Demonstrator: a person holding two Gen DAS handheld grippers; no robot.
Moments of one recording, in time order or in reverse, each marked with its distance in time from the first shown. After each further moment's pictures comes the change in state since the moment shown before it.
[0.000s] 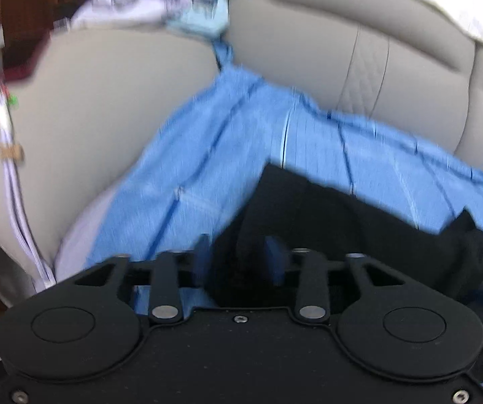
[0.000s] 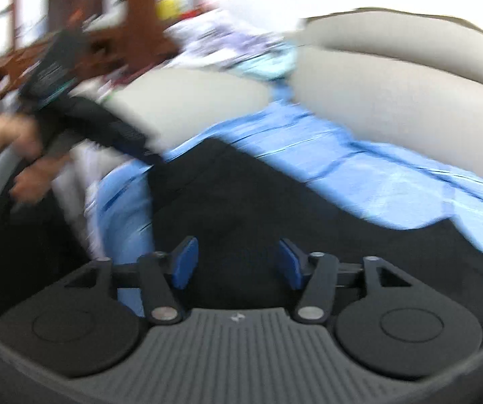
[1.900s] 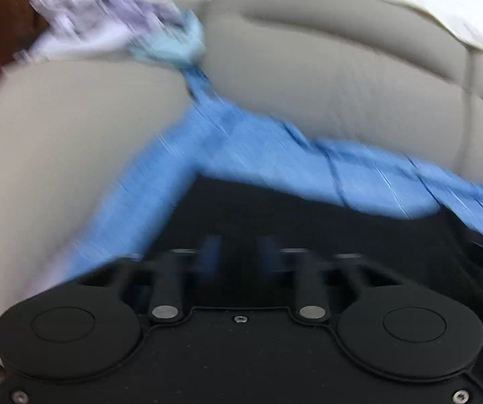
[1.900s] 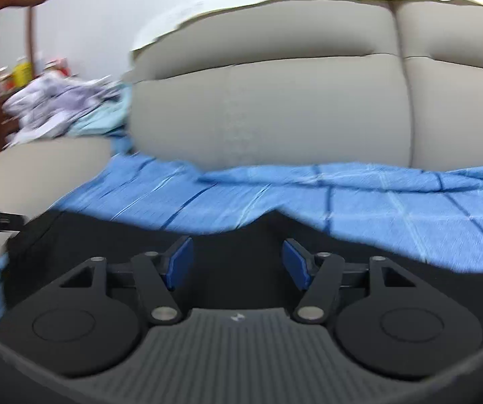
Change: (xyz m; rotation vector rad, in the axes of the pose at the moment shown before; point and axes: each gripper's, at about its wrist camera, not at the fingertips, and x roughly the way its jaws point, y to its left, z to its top) left arm 0.062 -0.030 0.026 0.053 -0.011 -0.084; right arm 0.065 -0.101 0.027 0.285 -0.097 -0.310
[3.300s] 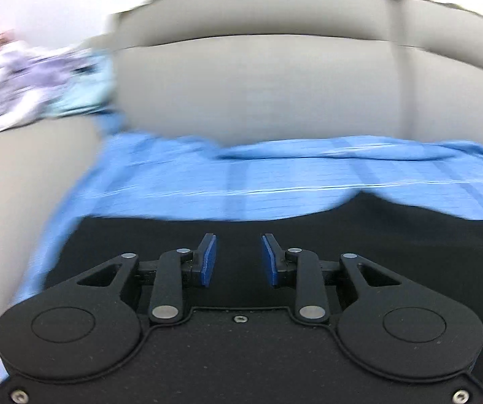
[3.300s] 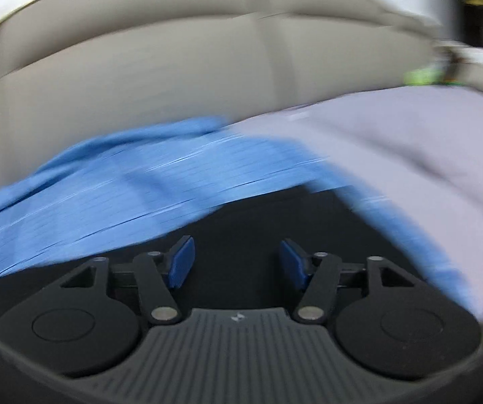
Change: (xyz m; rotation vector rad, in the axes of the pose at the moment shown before) left arm 0.002 -0.157 0.017 0.266 -0.055 -0.038; right arm -0.177 -0.348 -0.048 0.417 0.080 -0.744
